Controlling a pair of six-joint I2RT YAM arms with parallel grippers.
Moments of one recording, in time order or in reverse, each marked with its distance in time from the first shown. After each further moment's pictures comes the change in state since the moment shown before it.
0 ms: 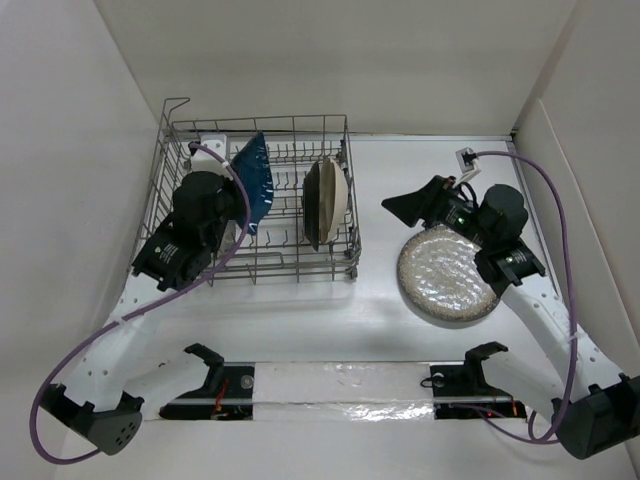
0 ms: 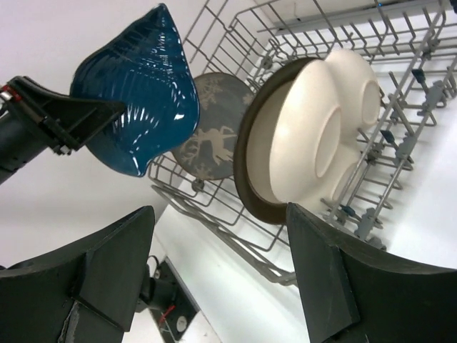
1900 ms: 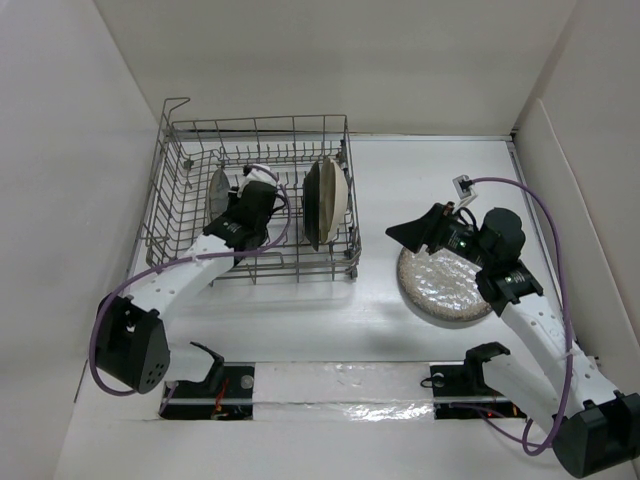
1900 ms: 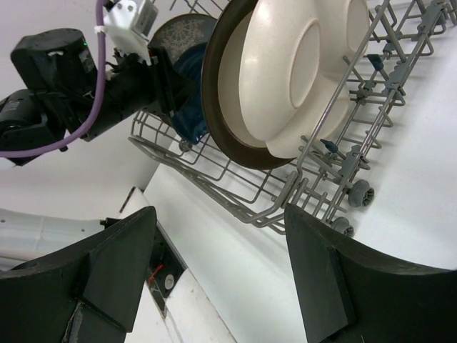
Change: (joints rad) left arm 0.006 0.348 -0.240 0.158 -0.309 0.180; right arm -0.050 -0.119 -0.217 0.013 -0.102 -0.025
